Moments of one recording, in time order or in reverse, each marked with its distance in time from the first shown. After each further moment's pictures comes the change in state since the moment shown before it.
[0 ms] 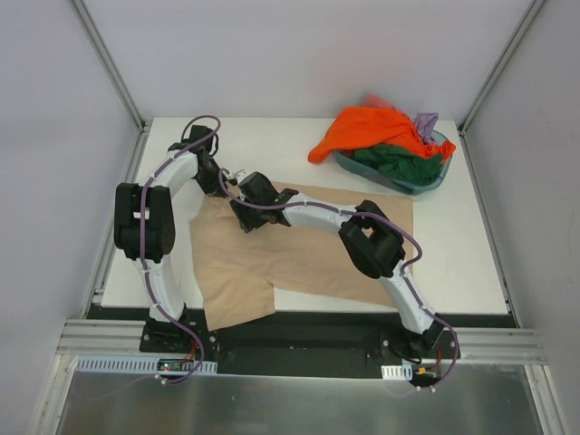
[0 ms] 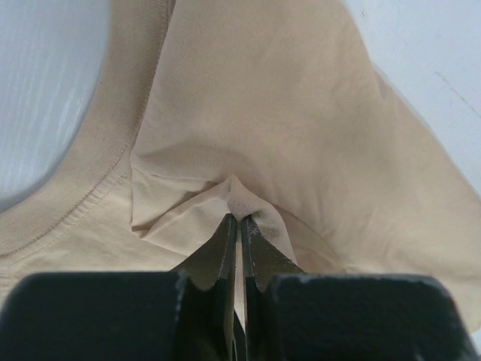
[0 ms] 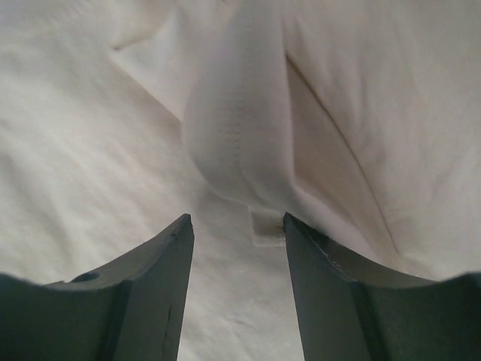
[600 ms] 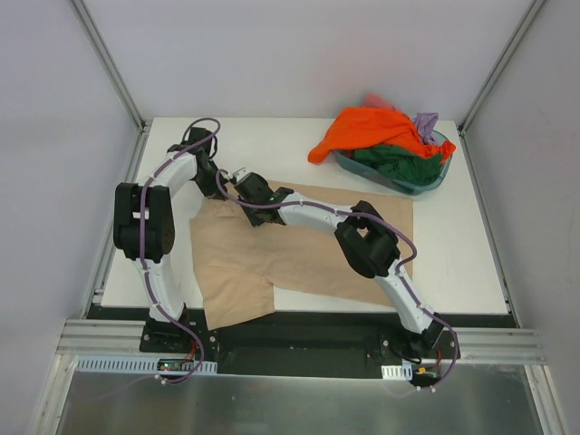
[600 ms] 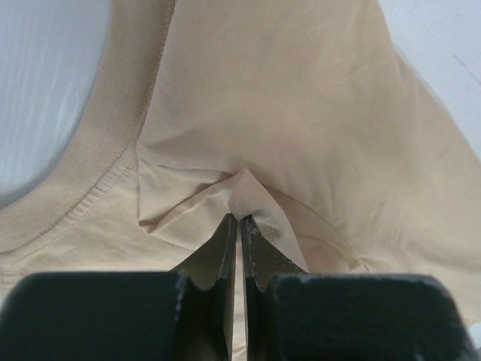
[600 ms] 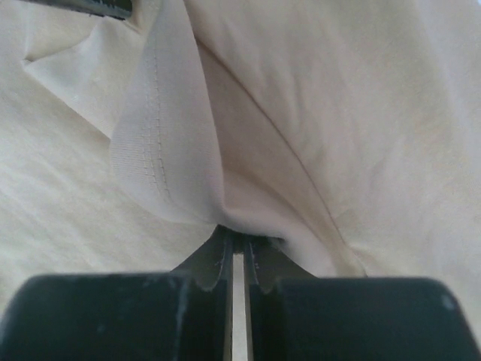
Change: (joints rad) left arm 0.007 0.000 -0.019 0.000 0.029 0.028; right arm 0.011 0.058 0.082 -0.103 0.195 -0.036
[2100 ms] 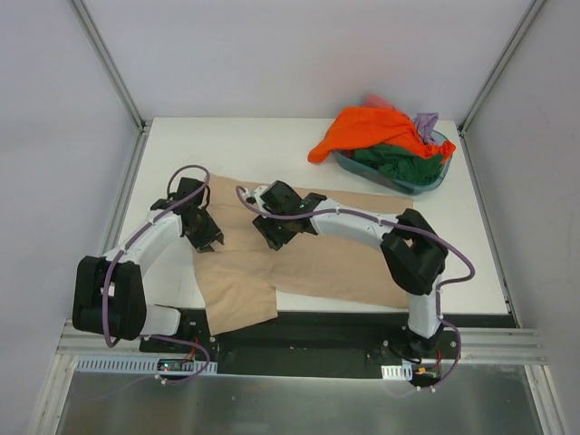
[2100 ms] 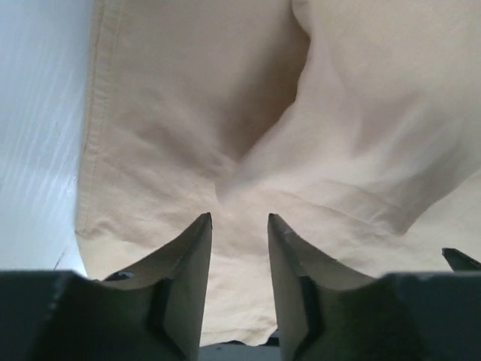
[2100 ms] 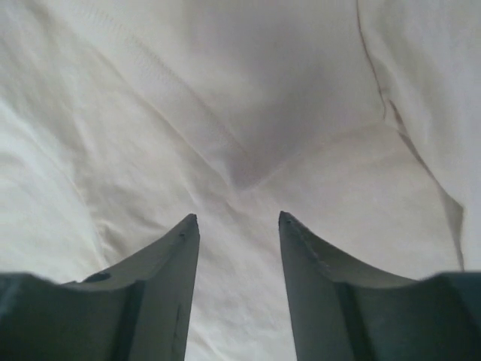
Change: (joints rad) left arm -0.062 -0.574 -0.622 0.014 -0.053 -0.109; right arm 0.000 -0.357 -0.370 -0.115 -0.243 -0.123
